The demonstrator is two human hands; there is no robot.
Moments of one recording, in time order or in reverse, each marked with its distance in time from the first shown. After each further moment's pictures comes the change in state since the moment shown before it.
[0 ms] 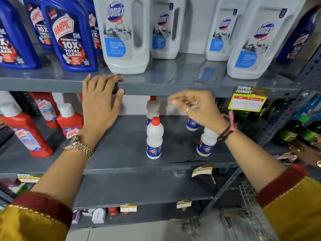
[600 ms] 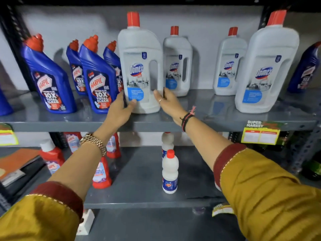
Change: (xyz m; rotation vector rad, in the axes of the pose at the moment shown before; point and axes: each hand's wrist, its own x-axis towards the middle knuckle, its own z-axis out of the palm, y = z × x) left_hand 0.088 -0.016 -0.010 -0.648 -0.230 -0.382; right_hand 0.142 -0.036 0.063 0.313 0.066 0.154
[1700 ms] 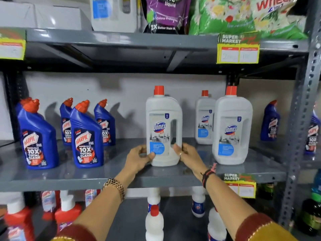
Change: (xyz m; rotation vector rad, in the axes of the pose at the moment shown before) left_hand 0.018 0.055 0.083 -0.260 -0.138 -0.165; right_hand -0.012 0.037 -0.111 0.034 0.102 0.073
